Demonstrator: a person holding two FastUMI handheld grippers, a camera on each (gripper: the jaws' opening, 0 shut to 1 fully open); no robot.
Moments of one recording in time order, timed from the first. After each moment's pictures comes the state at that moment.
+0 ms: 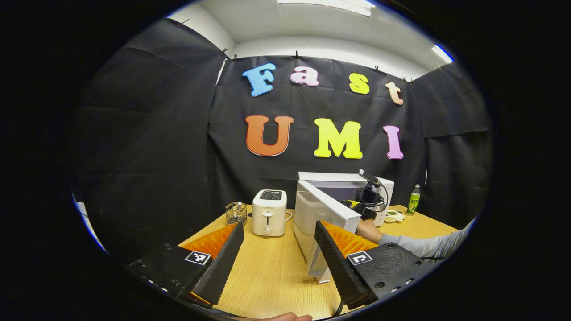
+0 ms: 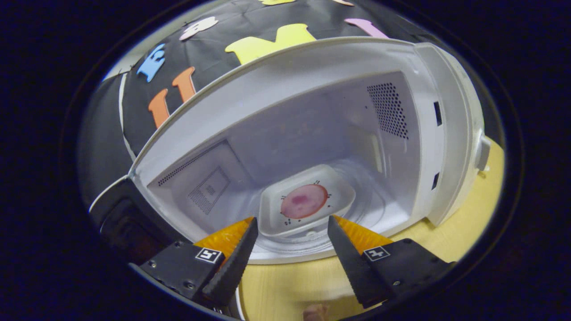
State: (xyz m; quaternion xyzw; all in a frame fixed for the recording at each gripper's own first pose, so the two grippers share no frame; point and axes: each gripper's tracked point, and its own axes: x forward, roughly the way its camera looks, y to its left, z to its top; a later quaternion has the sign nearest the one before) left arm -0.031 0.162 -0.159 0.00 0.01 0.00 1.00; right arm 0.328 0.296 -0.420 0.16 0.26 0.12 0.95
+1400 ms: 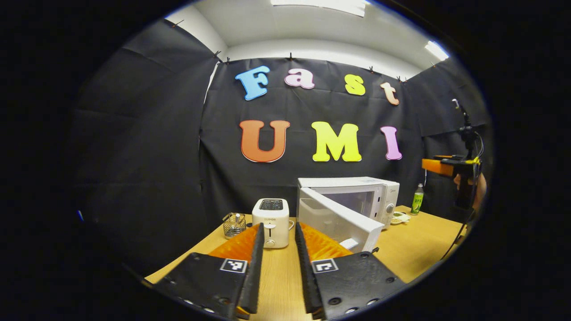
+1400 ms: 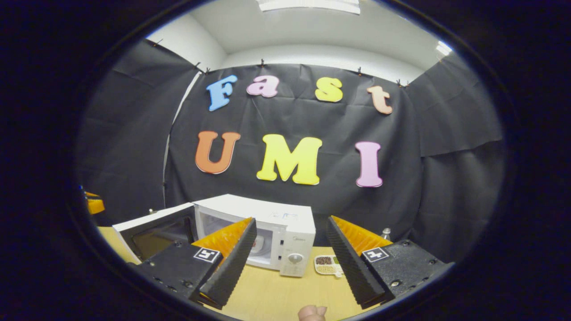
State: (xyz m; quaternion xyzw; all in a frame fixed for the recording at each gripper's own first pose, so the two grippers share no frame) left arm 0.029 0.184 -0.159 0.03 -0.01 -0.02 1.00; right arm 0.119 0.057 -0.149 -0.03 -0.01 0.12 0.99
